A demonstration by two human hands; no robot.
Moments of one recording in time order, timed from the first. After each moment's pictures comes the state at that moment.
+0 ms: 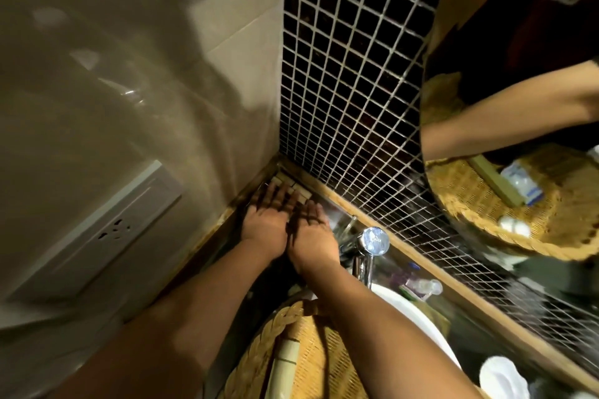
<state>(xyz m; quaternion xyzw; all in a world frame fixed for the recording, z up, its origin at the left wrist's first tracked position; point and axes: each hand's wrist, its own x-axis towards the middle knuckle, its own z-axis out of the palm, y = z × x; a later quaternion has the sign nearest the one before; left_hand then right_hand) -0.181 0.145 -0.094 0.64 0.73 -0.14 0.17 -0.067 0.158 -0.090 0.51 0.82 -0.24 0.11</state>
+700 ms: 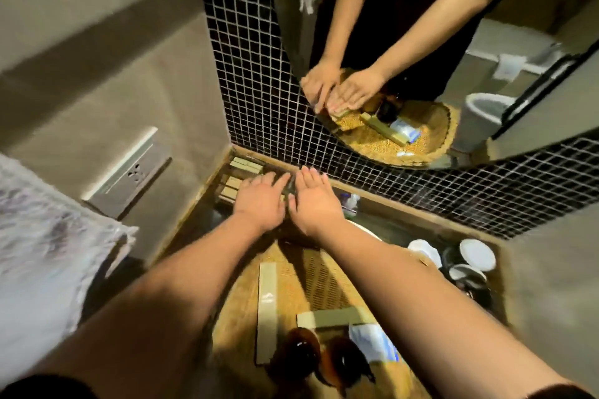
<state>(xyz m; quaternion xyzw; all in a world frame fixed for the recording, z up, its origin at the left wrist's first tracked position) -0.109 0.045 0.013 0.76 0.65 -0.03 0.07 0.033 0.042 0.037 0.58 0.81 -0.11 0.03</state>
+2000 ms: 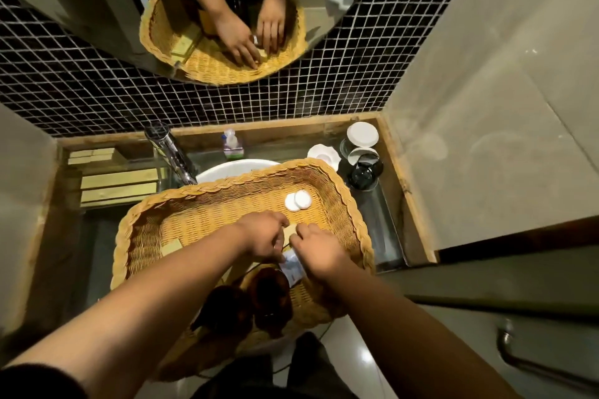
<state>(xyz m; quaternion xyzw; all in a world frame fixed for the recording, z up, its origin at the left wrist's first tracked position) 0.075 -0.042 -0.095 0.92 0.20 -0.25 0.24 0.208 -0.169 -0.076 0.65 0.71 -0.20 0.19</state>
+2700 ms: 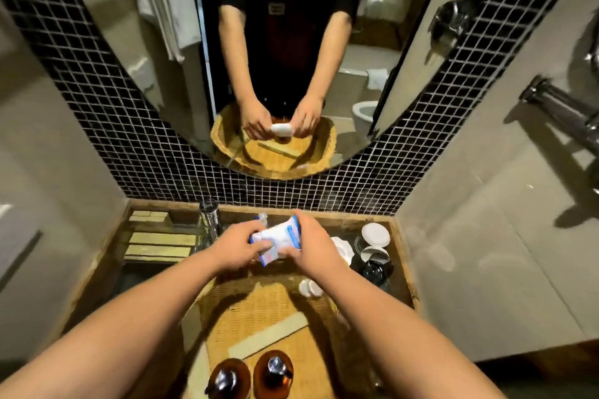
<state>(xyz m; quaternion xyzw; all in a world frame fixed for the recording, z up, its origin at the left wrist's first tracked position) 0.007 0.030 0.021 0.81 0.43 0.14 0.38 0.198 -0.053 0.066 0.71 0.63 -0.24 -0.20</state>
